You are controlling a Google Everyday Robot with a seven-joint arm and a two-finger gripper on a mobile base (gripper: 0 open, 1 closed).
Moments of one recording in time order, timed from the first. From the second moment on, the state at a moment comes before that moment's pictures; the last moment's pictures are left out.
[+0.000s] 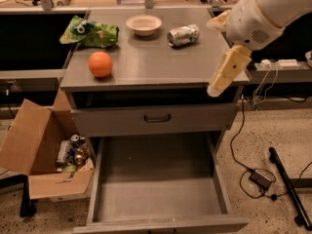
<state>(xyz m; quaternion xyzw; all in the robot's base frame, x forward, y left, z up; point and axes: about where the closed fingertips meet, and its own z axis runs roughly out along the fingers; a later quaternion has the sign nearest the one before) 0.539 -0.143 0.970 -0.65 0.70 0.06 0.29</state>
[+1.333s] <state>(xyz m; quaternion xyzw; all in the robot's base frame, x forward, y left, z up) 0.581 -0.101 0.964 -0.63 0.70 0.10 0.33</state>
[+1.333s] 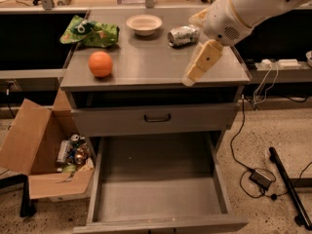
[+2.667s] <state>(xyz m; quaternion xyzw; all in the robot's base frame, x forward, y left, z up) 0.692 0.059 0.906 -0.59 0.68 0.23 0.38</state>
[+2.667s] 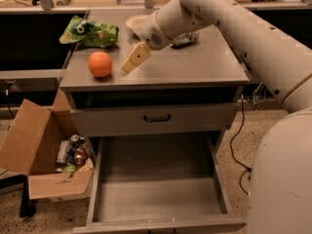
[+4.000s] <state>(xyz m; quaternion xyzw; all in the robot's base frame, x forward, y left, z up) 0.716 0.101 0.873 -0.57 0.69 0.22 0.38</state>
